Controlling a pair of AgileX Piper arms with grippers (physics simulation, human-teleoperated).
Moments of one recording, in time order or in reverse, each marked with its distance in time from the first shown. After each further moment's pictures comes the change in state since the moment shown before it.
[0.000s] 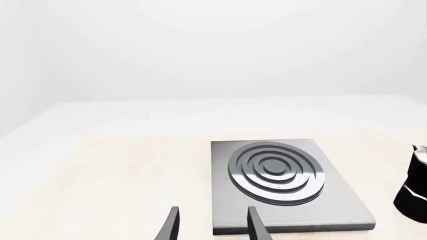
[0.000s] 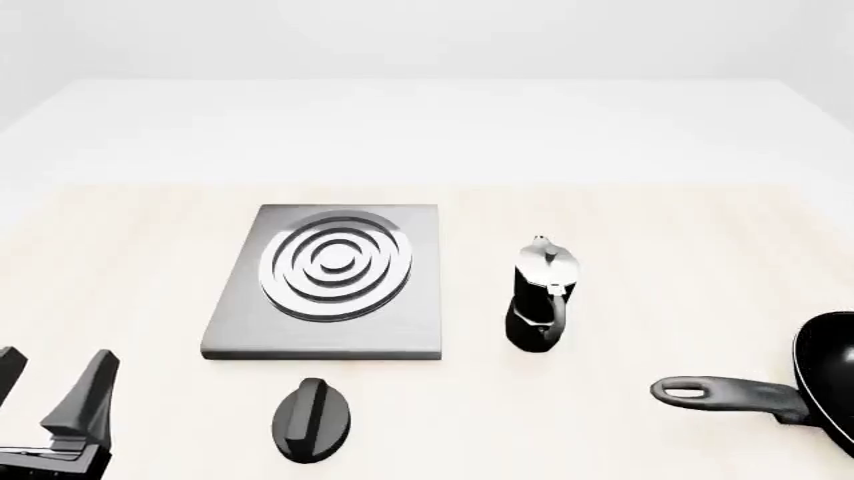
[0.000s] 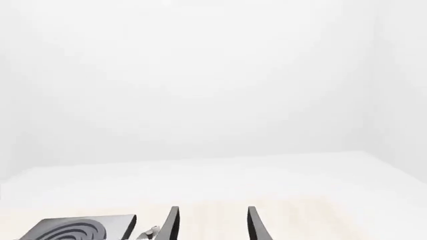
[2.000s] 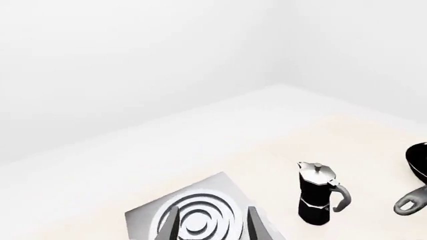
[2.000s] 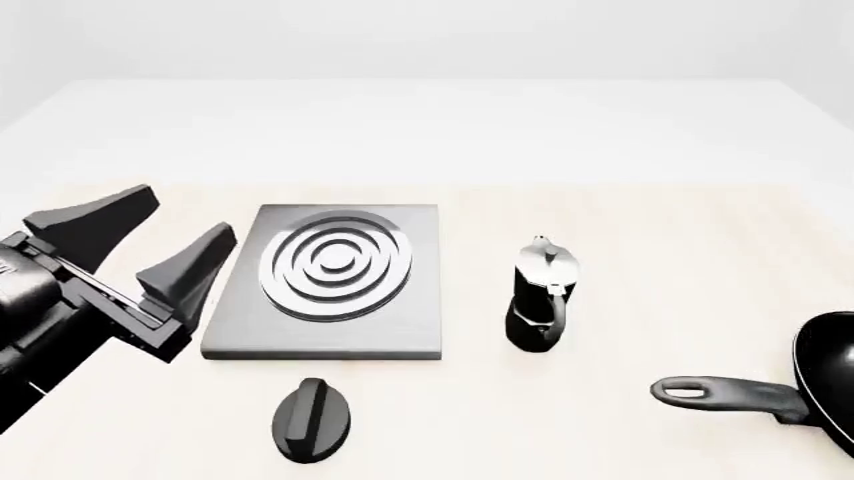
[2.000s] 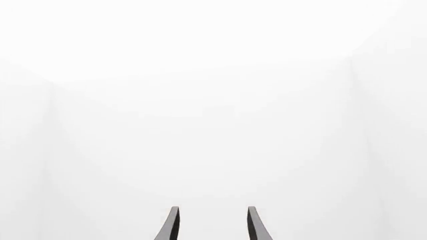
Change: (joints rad) left arm -0.451 0.607 -0.419 -0.200 0.100; right arm 0.004 0.000 -1.186 0.747 0.043
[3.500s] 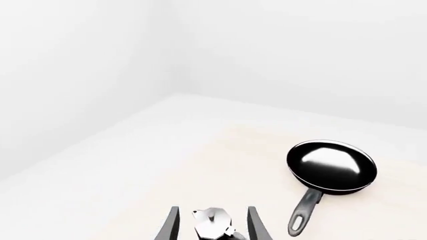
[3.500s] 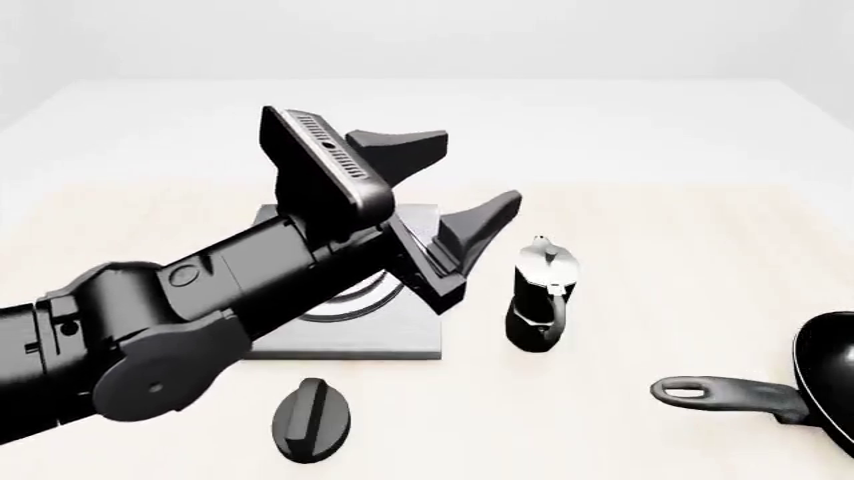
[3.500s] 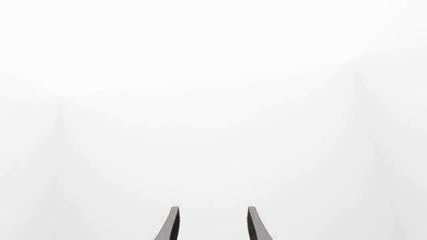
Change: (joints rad) left arm -0.450 0.613 -0.439 -0.145 0.023; right arm 0.001 0.000 -0.093 0.060 0.039
